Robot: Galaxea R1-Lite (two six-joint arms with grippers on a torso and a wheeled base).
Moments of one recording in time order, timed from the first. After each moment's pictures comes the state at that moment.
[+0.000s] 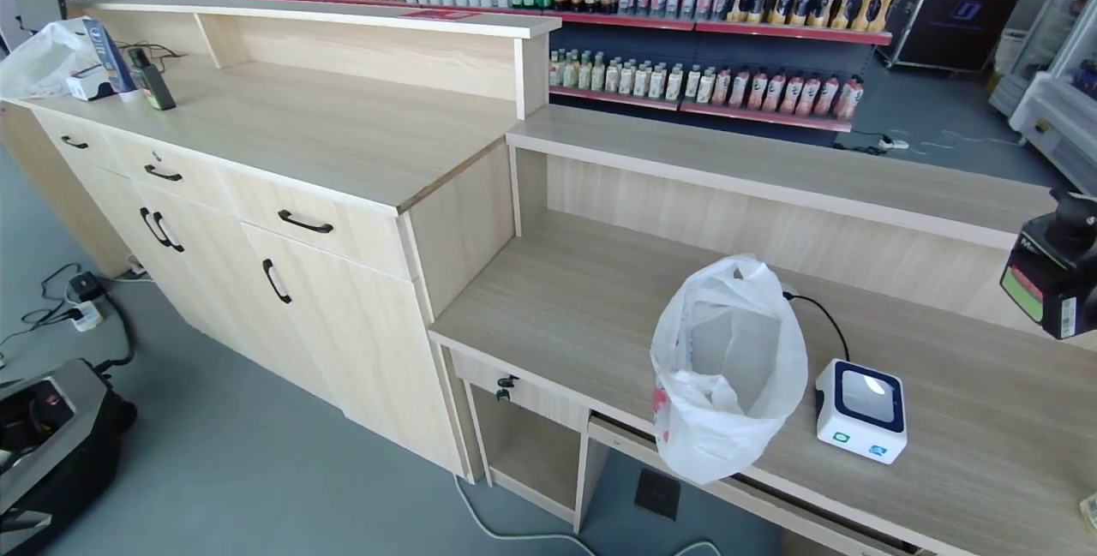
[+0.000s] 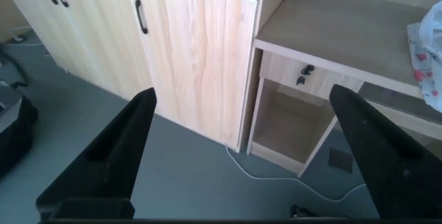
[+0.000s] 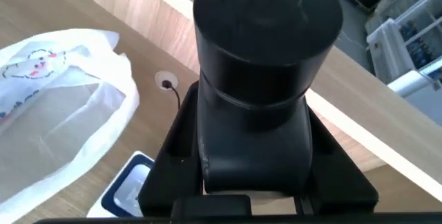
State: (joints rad) left arm 0.00 0.00 0.00 0.00 -0.02 0.00; right arm -0.36 1.51 -0.52 -0.98 0.24 -0.52
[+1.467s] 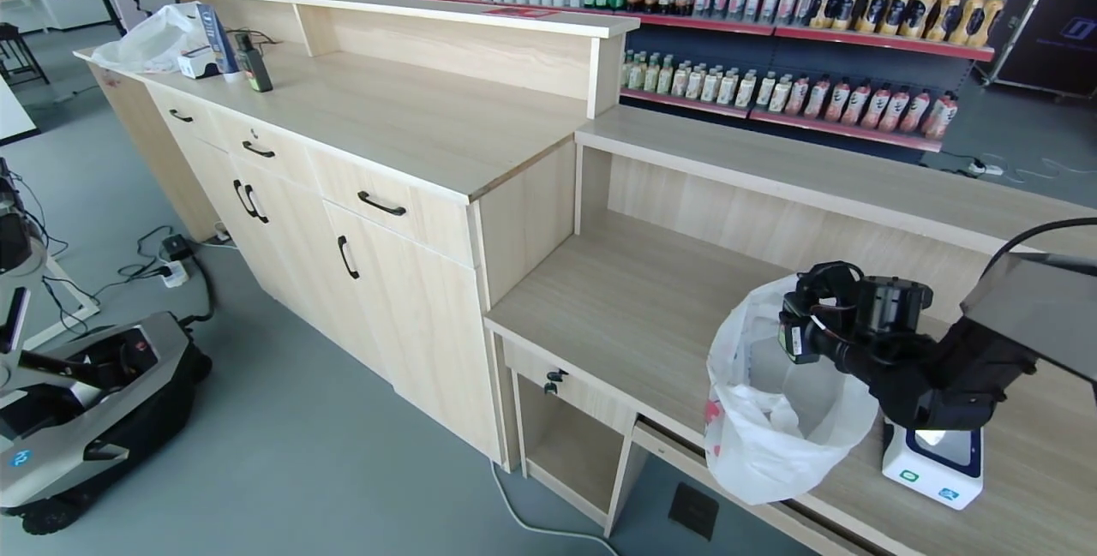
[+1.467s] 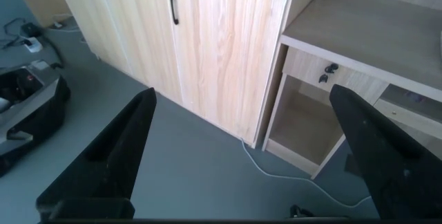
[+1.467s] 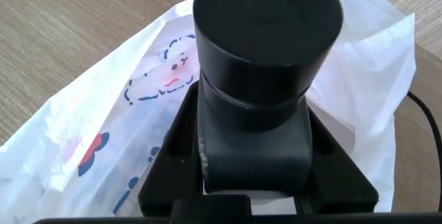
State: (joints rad) left arm 0.00 0.00 0.00 0.00 -0.02 0.00; right arm -0.03 2.37 -0.97 -1.12 0.00 -0.22
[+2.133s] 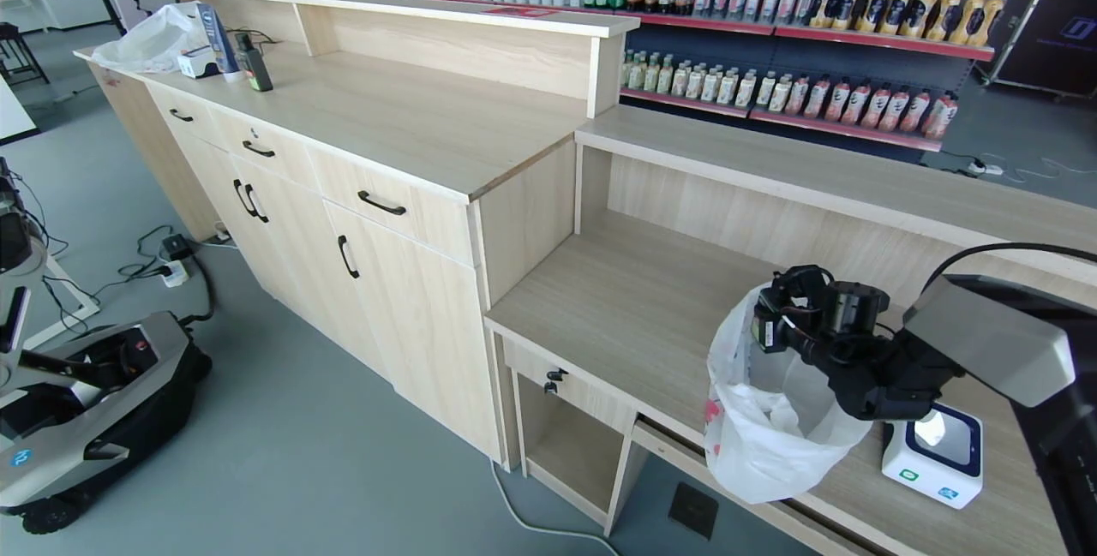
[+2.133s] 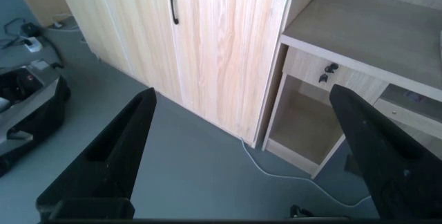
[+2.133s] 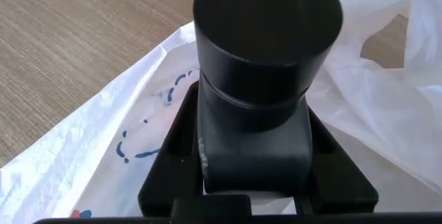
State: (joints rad) left arm 0.00 0.00 0.00 0.00 -0.02 0.00; right arm -0.02 2.58 -1.23 -1.14 0.04 -0.16
